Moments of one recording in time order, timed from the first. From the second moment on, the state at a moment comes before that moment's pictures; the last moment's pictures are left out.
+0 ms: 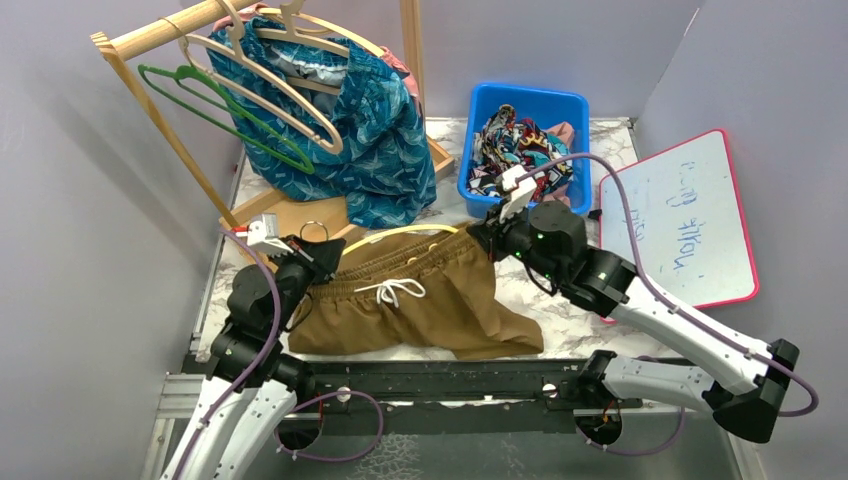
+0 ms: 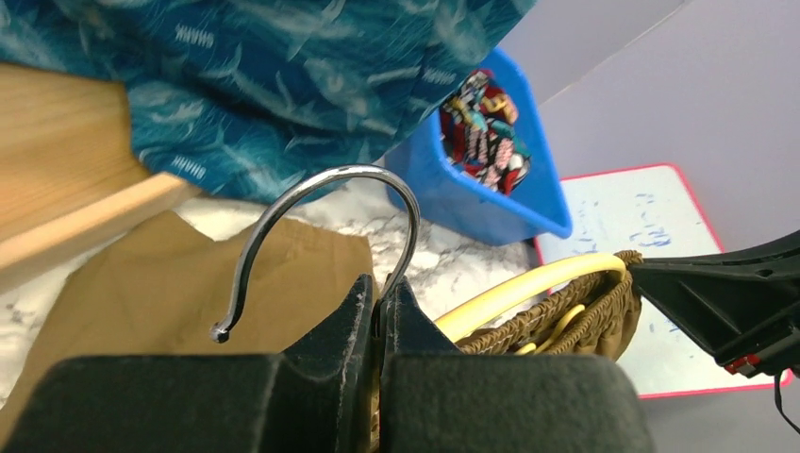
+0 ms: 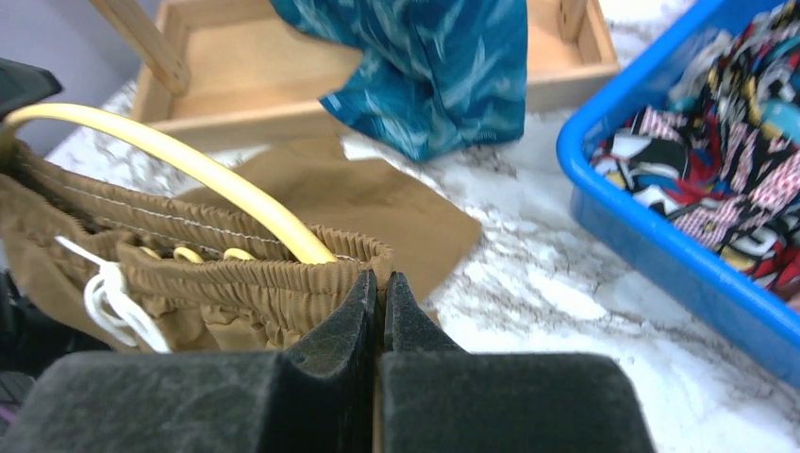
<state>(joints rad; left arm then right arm) -0.37 0.37 0.62 -0.31 -0.04 -0.72 0.88 1.01 1.02 -0.26 0.19 0.16</state>
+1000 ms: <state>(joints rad) -0.37 0.35 0.58 -0.37 -0.16 -0.77 0.87 1.15 1.07 -0.27 0.25 0.21</state>
